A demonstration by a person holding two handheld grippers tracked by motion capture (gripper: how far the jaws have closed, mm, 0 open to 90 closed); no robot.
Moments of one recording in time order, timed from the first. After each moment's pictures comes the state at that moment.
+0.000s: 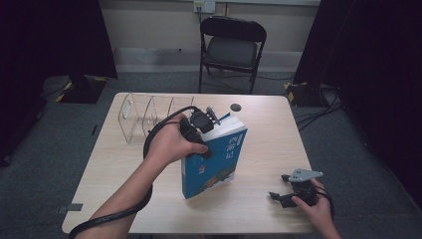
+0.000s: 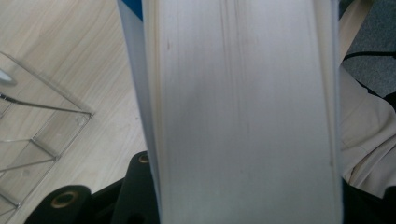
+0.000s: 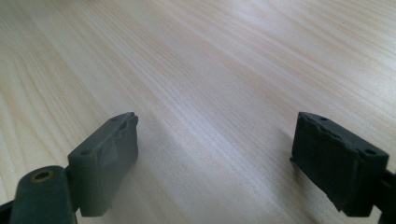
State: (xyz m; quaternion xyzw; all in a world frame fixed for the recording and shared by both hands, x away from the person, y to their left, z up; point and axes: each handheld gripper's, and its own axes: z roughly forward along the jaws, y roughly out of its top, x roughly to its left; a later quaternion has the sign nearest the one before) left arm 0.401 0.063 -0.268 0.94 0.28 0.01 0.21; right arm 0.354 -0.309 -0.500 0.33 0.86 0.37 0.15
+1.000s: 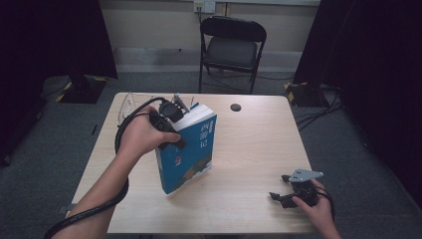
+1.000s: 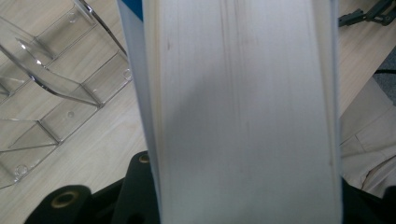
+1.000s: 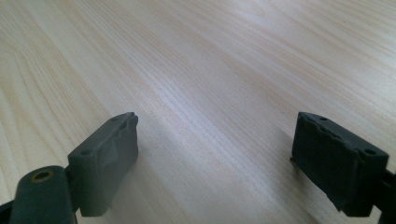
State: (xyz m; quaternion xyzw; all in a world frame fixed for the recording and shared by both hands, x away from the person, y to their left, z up) left arm 0.415 0.123 -0.264 0.91 0.36 0.02 0.20; right arm 0.353 -0.310 -0.500 0.33 0.86 0.37 0.15
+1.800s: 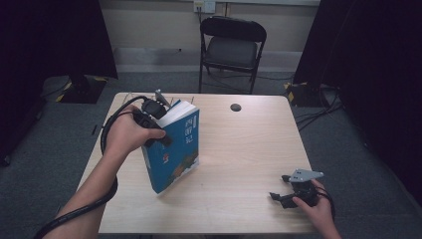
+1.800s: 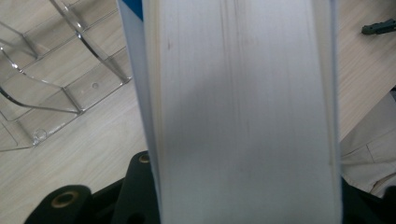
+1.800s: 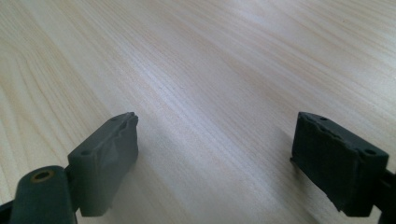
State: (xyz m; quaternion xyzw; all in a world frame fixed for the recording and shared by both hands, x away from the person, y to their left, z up) left arm 0.420 0.159 -0.266 0.89 0.42 0.03 0.20; right arm 0.352 -0.311 -0.499 0.33 0.86 0.37 0.15
